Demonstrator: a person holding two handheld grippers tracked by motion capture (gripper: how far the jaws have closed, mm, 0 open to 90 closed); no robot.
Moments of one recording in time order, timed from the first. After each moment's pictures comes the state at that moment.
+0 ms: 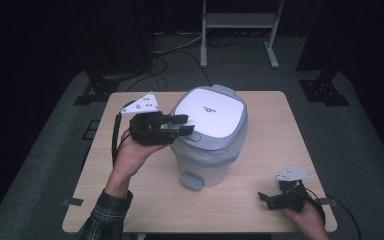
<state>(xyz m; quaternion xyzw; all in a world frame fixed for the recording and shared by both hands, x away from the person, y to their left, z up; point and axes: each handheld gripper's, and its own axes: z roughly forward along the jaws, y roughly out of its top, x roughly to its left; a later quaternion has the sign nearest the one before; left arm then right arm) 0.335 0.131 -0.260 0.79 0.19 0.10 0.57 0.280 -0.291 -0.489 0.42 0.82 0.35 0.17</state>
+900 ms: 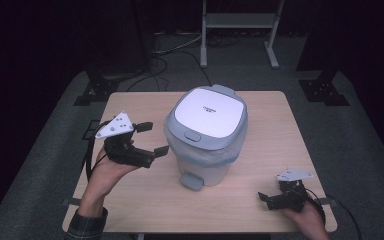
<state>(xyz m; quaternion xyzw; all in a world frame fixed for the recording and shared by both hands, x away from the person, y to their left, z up) 0.306 0.184 -0.295 0.79 0.24 0.16 0.55 0.280 -0.291 -0.489 0.42 0.82 0.35 0.17</state>
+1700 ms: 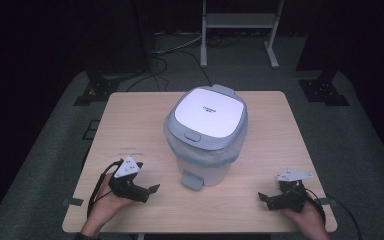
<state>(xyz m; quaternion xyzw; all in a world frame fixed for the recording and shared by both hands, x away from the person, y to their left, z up) 0.296 0.213 -0.445 0.85 0.30 0.16 0.40 0.280 -0.291 -0.488 0.42 0.82 0.35 0.17</state>
